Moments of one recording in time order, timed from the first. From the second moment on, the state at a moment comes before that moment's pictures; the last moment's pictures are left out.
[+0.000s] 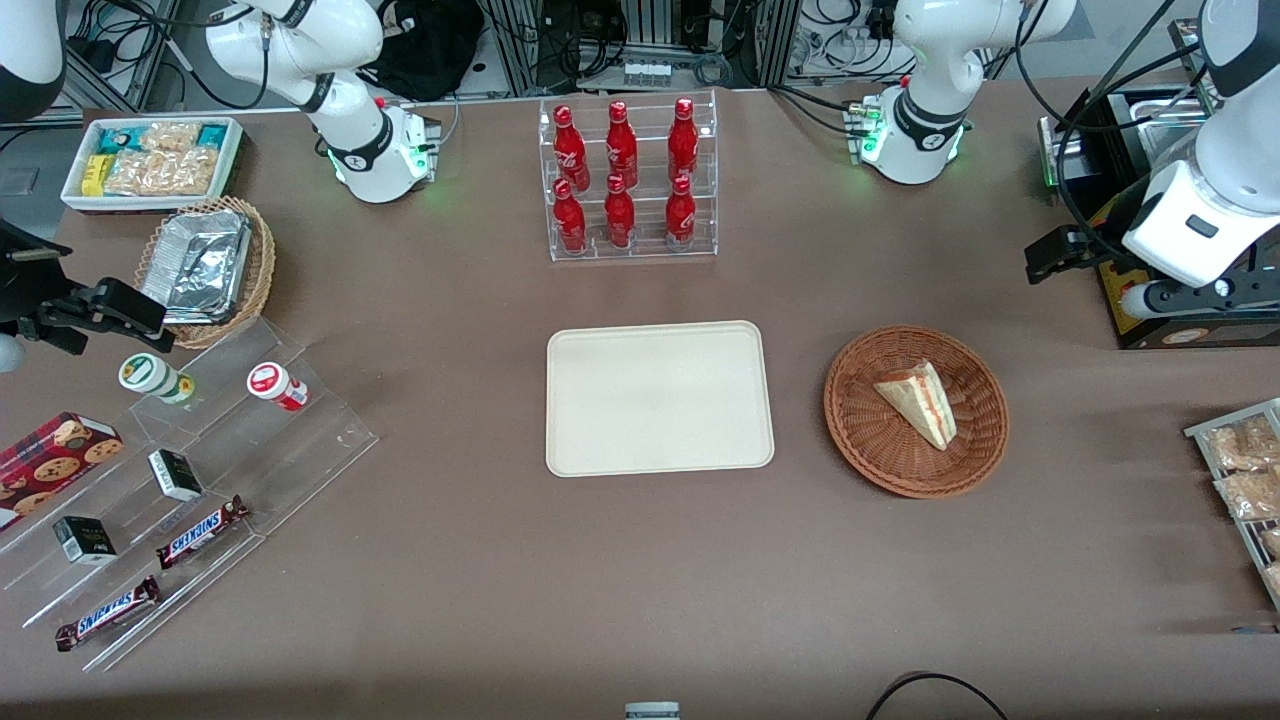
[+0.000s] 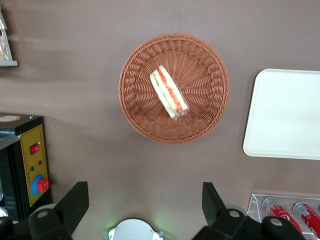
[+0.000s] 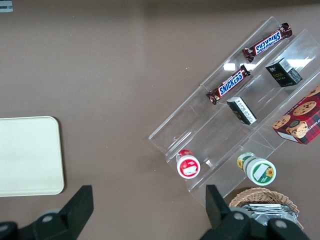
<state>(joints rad) 0.04 -0.01 -0.15 -1.60 0.00 1.46 -0.20</state>
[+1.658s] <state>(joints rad) 0.01 0.03 -0.16 -2.24 0.00 2.24 -0.30</state>
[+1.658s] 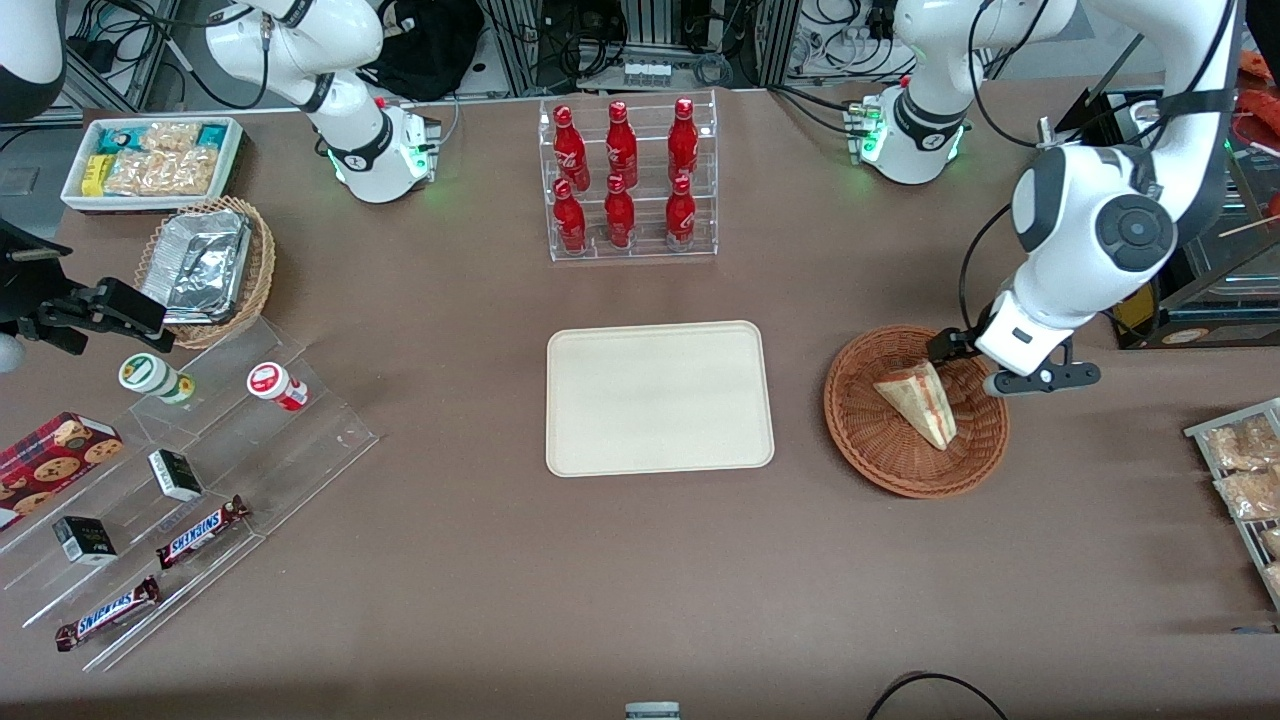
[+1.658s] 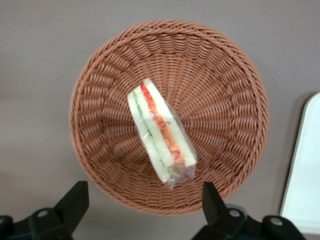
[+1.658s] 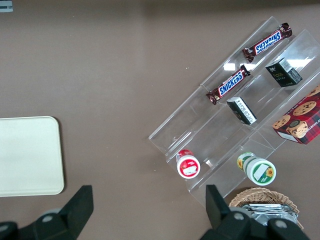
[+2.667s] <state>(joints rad) -0.02 0.14 -0.15 -2.40 0.00 2.61 -0.87</state>
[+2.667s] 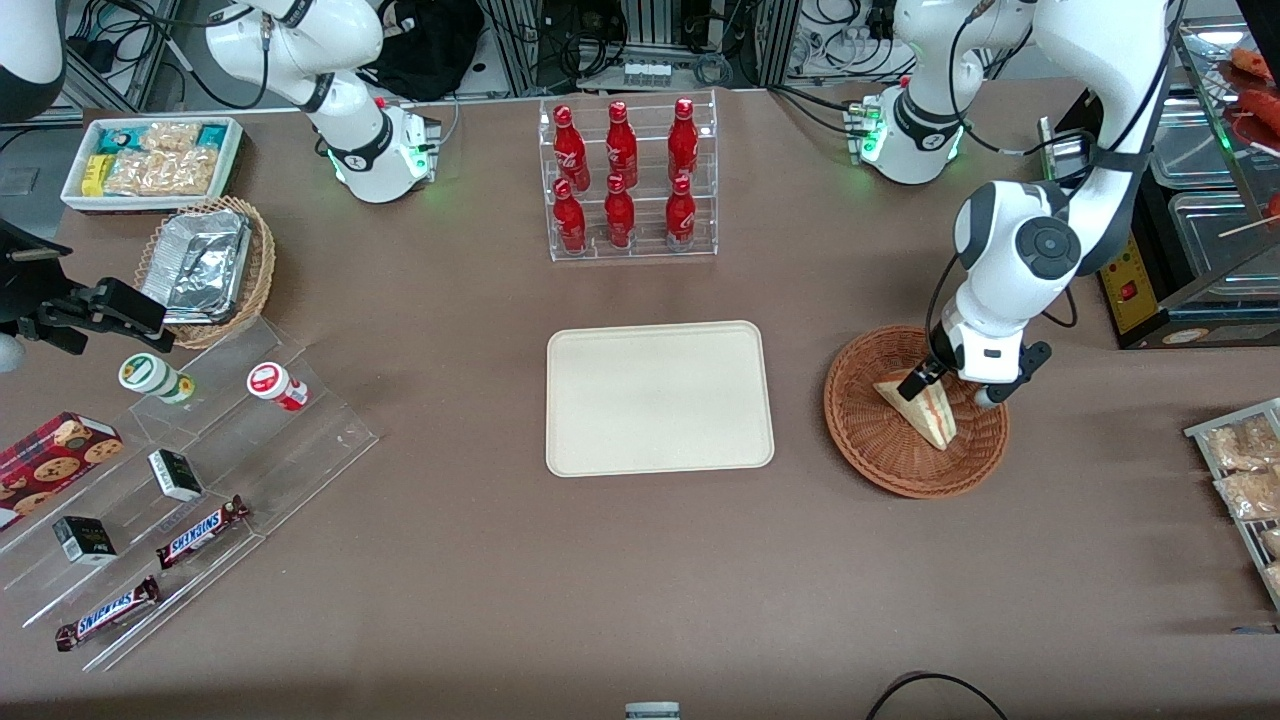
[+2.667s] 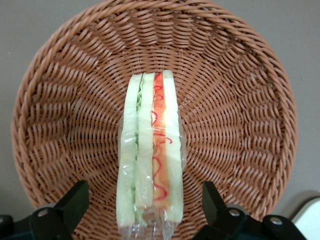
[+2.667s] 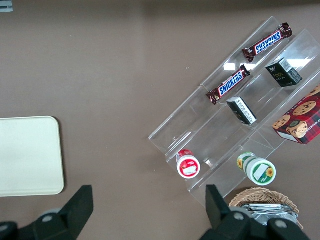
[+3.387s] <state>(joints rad) -0.02 0.15 -0.15 -2.35 0.00 2.59 -0.92</state>
